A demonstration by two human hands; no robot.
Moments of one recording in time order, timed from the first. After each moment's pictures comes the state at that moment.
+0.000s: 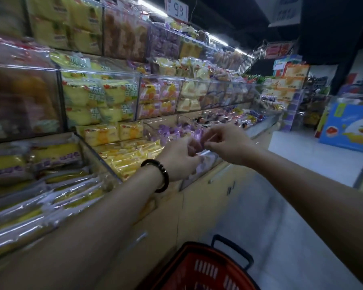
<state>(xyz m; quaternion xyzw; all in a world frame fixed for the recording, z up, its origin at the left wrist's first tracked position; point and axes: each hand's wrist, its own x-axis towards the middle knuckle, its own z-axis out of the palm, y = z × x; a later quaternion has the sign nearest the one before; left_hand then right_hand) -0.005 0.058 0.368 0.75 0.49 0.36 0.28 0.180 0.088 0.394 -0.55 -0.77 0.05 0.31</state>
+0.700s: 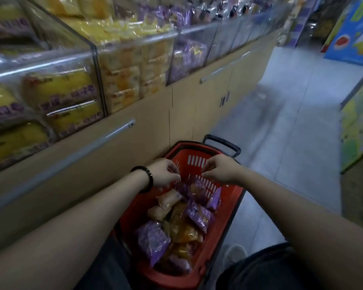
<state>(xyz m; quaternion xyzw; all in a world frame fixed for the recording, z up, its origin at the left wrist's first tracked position) -0.016 -0.020 0.048 0.71 0.58 0.03 0.40 0.215 -0.038 0.057 -0.66 -0.69 0.30 0.06</state>
